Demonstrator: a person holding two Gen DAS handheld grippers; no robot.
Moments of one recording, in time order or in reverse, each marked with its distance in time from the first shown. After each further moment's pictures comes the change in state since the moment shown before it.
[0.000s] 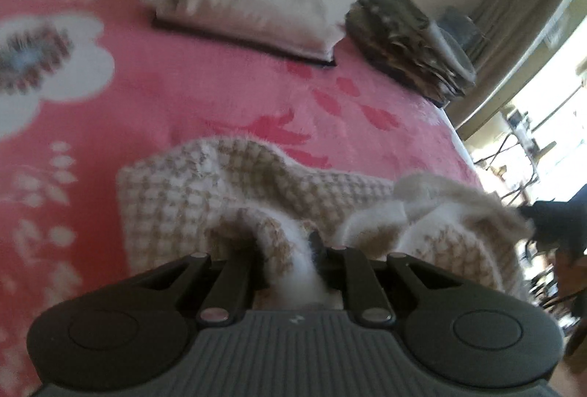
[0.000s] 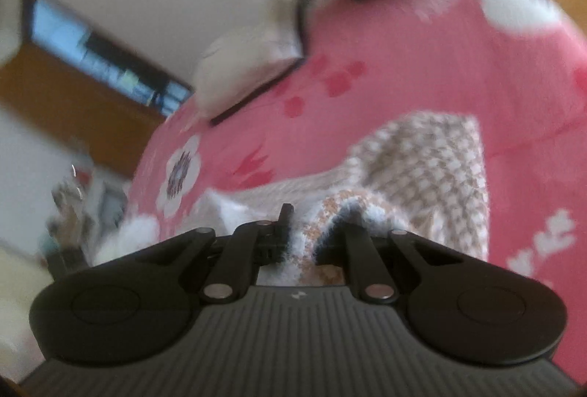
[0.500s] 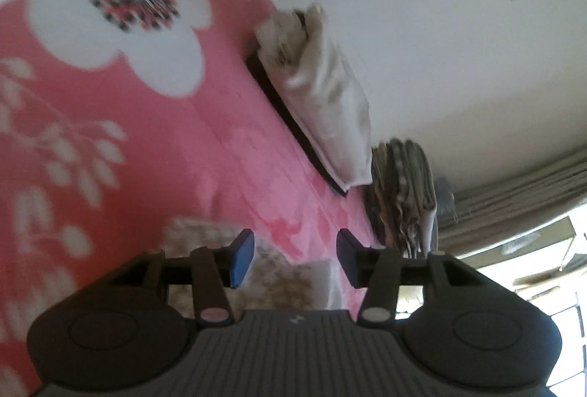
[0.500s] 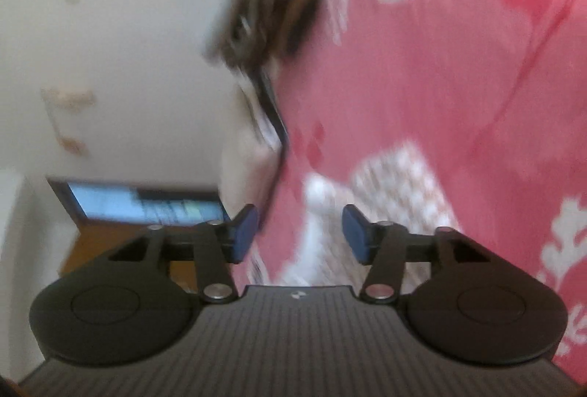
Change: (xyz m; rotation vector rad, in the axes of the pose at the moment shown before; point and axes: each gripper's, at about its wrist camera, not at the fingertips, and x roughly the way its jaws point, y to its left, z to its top) left arm -0.033 0.101 0.008 -0.559 -0.251 -0.219; right arm -0.021 -0.092 0.011 0.460 -0.241 0.279
